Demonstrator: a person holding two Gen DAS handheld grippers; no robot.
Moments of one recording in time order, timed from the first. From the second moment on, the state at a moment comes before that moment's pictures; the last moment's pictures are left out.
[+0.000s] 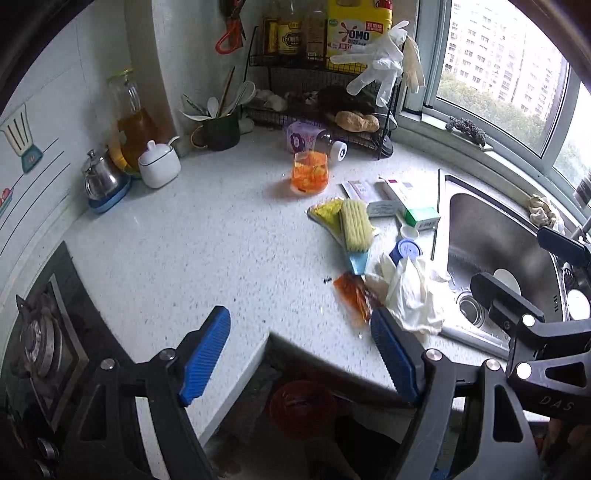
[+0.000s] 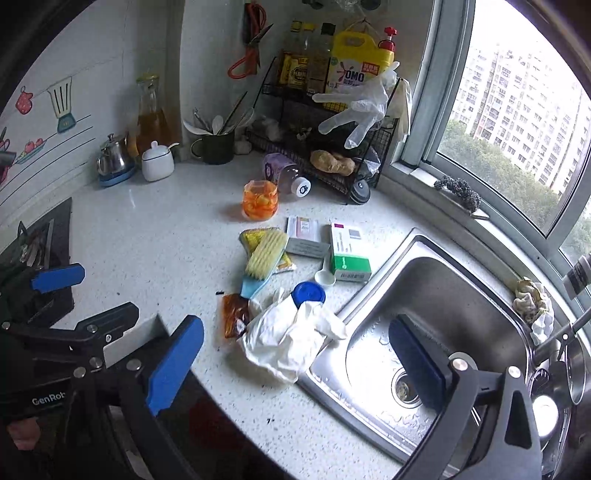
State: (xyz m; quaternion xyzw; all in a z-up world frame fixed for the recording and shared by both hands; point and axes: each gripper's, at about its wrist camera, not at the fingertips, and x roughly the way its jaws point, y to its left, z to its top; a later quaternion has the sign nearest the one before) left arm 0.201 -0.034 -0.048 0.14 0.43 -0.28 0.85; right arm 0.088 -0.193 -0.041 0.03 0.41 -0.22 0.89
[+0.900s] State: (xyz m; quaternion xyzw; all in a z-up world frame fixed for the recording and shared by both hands) left arm 0.412 -0.187 -0.116 0.14 0.52 -0.30 0.79; right arm 0.250 -0.353 -0.089 0.06 0.48 -0.21 0.85
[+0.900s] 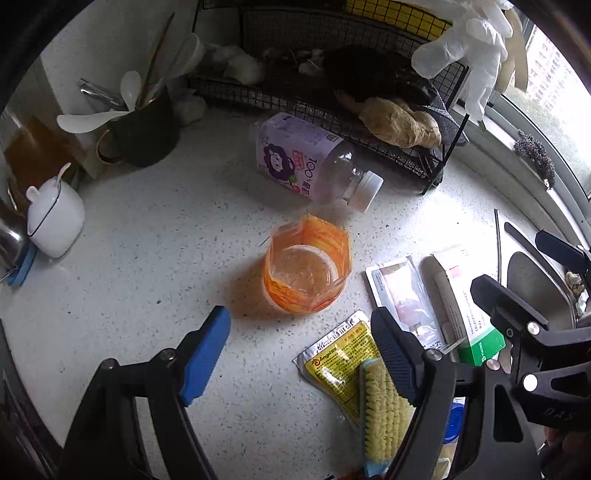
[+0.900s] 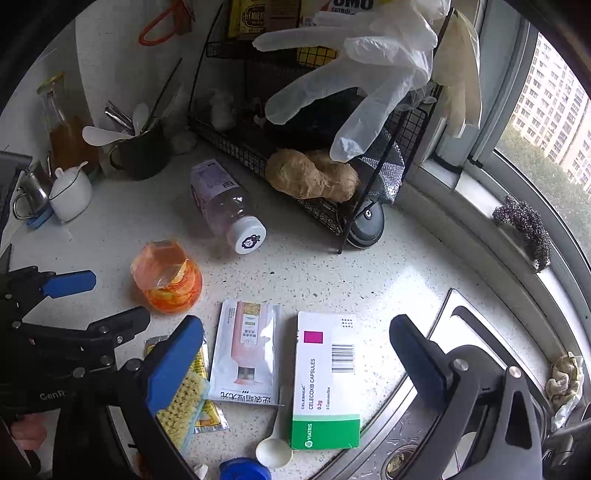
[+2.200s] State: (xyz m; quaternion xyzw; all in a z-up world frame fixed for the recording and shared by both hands) left arm 0.525 -0.135 -0.100 0.12 0.48 -0.23 0.84; right arm 0.397 -0.328 -0.097 0.05 0.50 -0.09 0.86
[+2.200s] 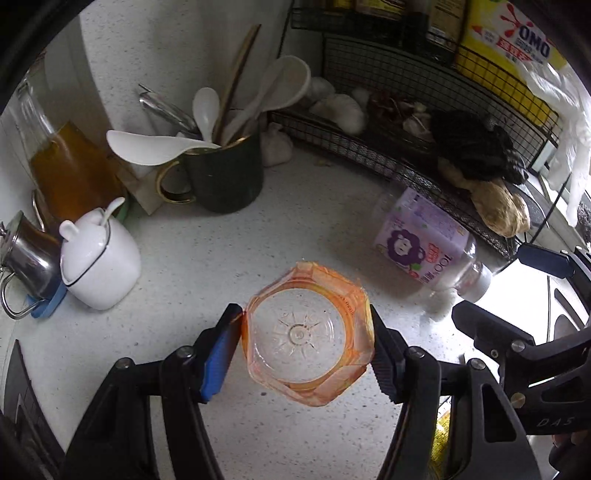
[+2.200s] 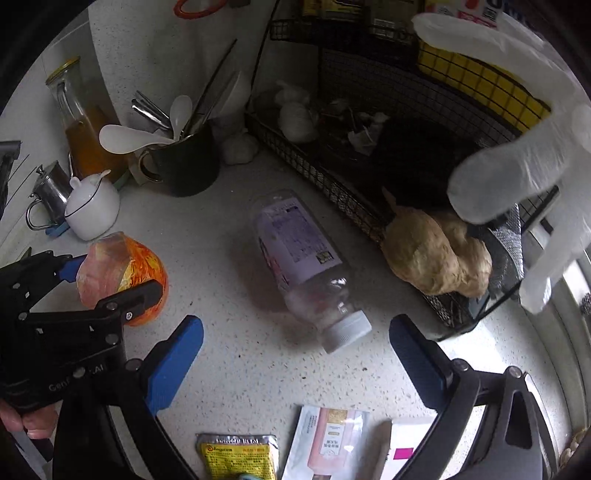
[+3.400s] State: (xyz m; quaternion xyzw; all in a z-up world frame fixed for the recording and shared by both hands) left arm 0.557 -0.116 -0.129 0.10 0.51 -0.17 0.84; right arm 0.464 -0.310 -0.131 -0.08 0.54 -0.04 0.84
